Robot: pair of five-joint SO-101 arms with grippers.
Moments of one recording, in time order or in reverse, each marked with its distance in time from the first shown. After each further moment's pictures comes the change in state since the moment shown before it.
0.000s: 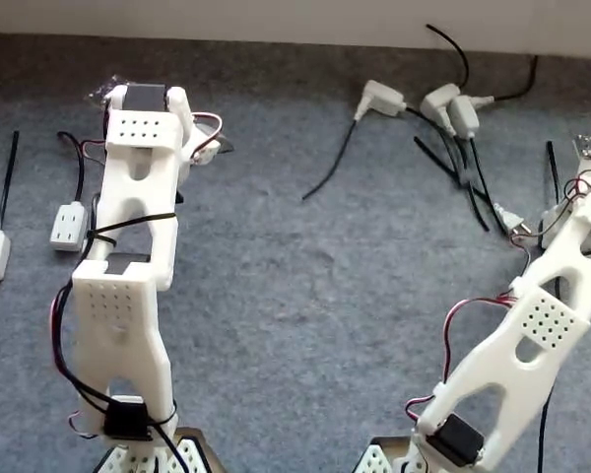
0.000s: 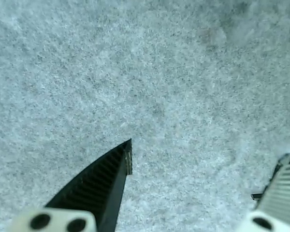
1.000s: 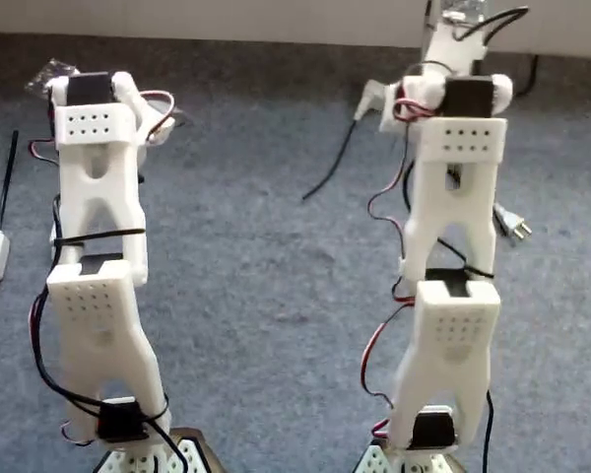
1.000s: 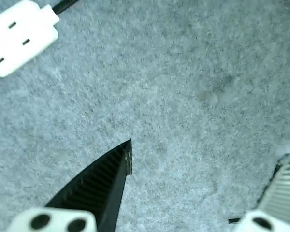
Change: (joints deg) left arm -8.6 0.0 -9.8 2.5 -2.5; right arm -42.2 -37.5 12.4 10.7 -41.3
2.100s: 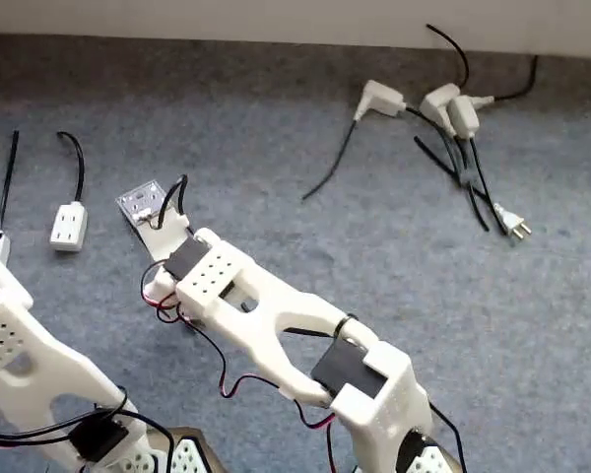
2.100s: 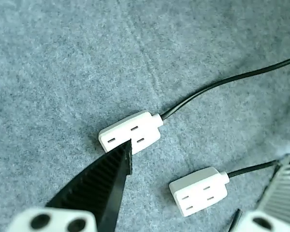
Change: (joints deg) left arm -36.7 0.1 -2.8 -5.0 -27.0; right arm -50.4 -10.7 60.2 -36.9 -6.3
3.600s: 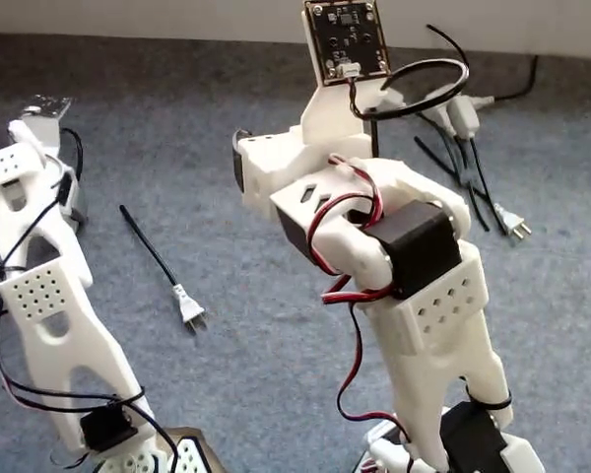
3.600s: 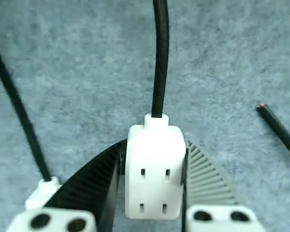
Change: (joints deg) left arm 15.3 21.5 -12.1 1.2 -55.5; right arm 20.6 -38.2 -23.8 19.3 0.0
